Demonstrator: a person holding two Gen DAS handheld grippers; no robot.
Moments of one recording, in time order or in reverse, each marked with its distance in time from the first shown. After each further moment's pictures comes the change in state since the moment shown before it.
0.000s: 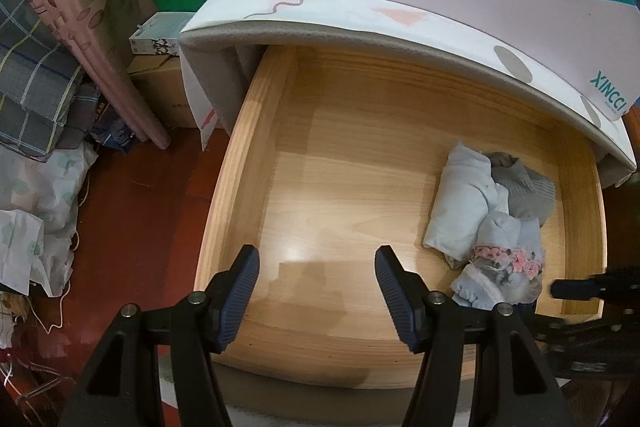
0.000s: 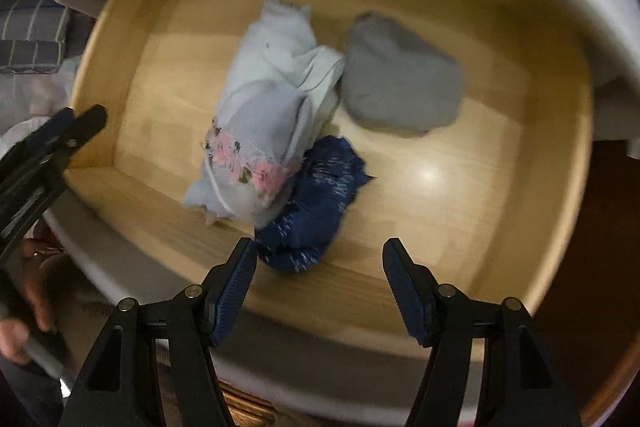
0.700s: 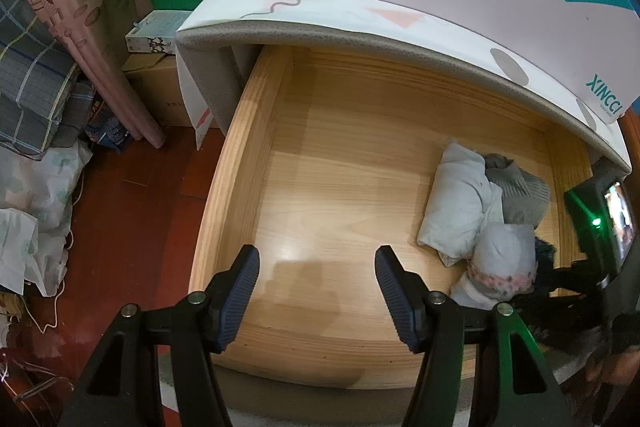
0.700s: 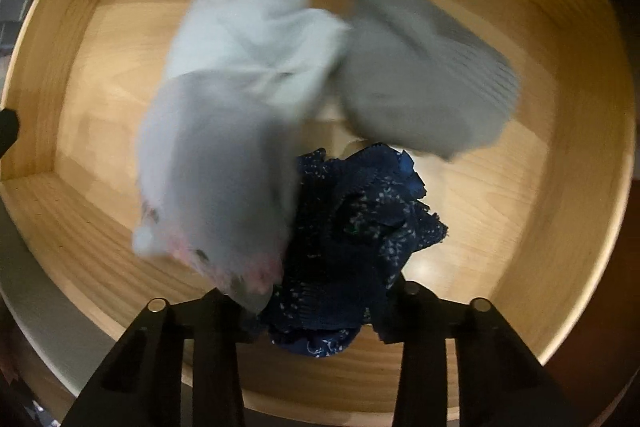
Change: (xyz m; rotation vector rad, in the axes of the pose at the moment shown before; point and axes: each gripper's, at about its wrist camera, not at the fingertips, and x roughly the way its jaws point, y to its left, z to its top) left arm 0.002 0.001 0.001 -0.002 0.001 -0.018; right arm 0.035 -0.002 0.010 -0.007 0.039 -0.138
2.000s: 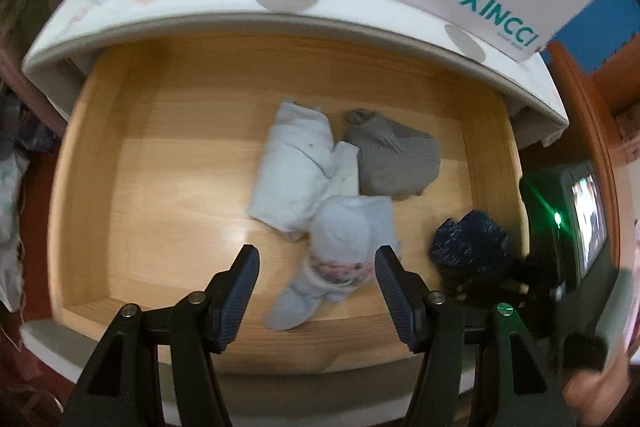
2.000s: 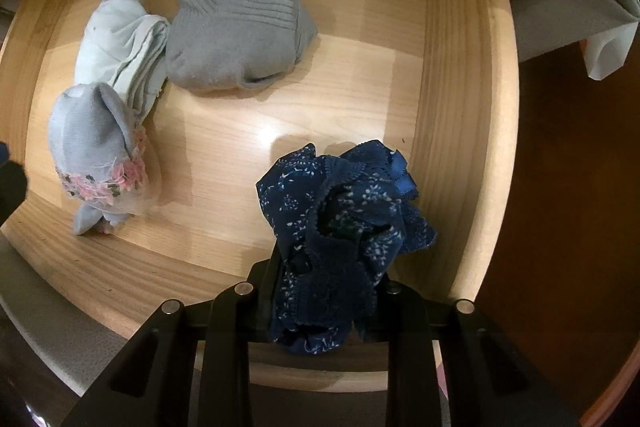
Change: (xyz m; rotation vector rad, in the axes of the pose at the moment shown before) left arm 0.005 -0.111 -0.006 0.077 0.135 -0.205; right arm -0.010 -0.079 -0.049 0.144 -0.048 -0.031
